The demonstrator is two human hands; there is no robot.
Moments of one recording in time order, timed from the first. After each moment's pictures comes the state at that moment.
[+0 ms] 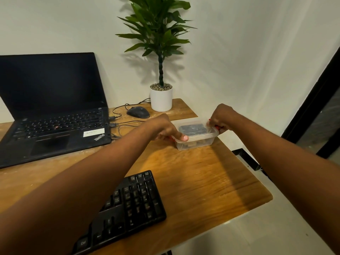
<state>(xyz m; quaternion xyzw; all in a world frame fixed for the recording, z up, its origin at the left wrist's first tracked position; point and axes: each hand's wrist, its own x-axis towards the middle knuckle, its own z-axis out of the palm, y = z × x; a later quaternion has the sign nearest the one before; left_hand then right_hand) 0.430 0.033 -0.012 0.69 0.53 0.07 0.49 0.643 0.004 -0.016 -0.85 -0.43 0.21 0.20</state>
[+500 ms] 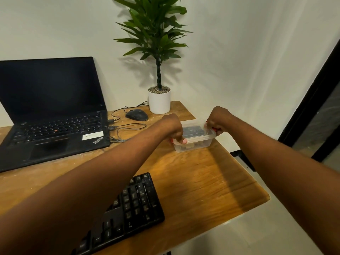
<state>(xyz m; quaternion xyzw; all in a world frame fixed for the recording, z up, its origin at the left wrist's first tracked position) 0.455 0.013 0.006 0.80 0.54 0.01 0.27 0.643 0.009 -0.018 -0.86 -0.42 0.23 0.18</state>
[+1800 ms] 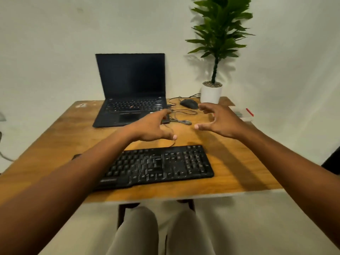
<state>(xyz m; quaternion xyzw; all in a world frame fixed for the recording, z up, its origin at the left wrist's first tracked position) 0.188 -0.074 0.005 0.81 0.51 0.12 0.24 0.454 -0.096 0.008 -0.59 -0.74 0.17 0.27</state>
